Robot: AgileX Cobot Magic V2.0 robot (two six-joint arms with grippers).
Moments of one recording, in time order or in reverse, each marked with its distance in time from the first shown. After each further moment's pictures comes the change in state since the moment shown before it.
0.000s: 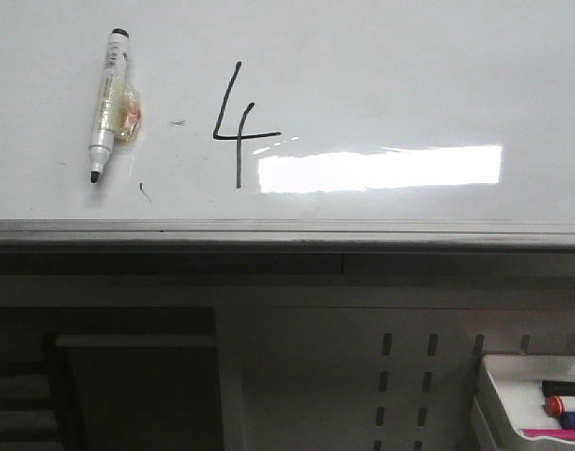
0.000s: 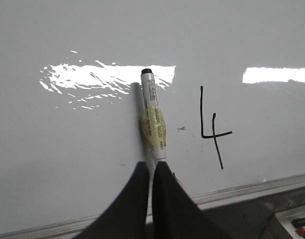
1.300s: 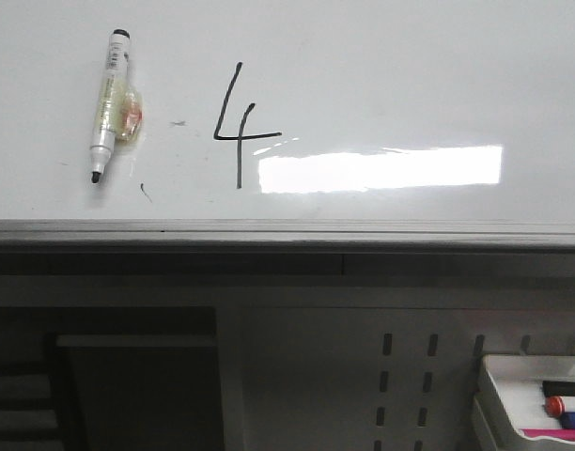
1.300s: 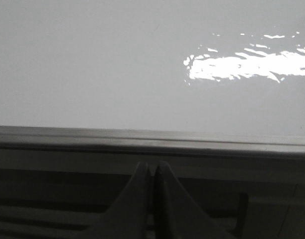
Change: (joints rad) left arm 0.528 -0.536 0.219 0.202 0.404 0.000; right arm 0.000 0.000 0.000 0.000 0.000 0.000
